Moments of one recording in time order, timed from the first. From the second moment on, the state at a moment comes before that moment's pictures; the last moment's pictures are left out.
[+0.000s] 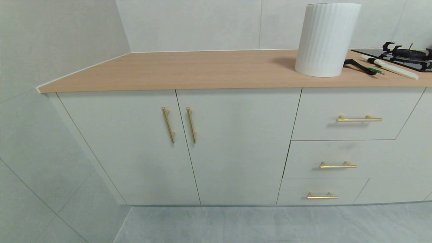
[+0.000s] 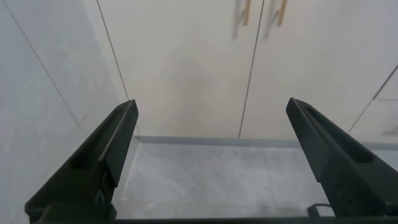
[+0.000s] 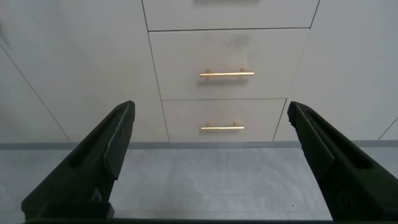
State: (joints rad) left arm 0.00 0.00 -0.01 0.00 0.03 0.01; right arm 0.00 0.00 0.00 0.00 -0.01 0.02
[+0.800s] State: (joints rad) left arm 0.00 0.00 0.00 0.00 0.03 0.00; right arm 0.00 0.00 0.00 0.00 -0.01 0.00
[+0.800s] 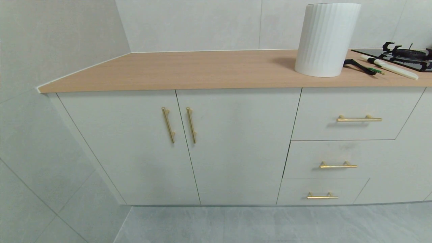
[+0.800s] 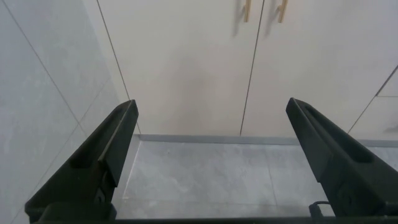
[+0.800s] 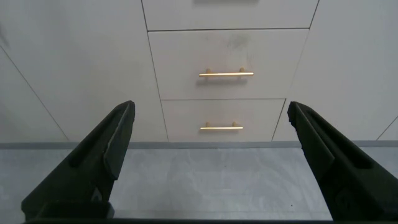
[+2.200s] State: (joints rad) left arm 0.00 0.00 0.00 0.00 0.03 0.00; right arm 0.00 0.00 0.00 0.00 -0.01 0.00
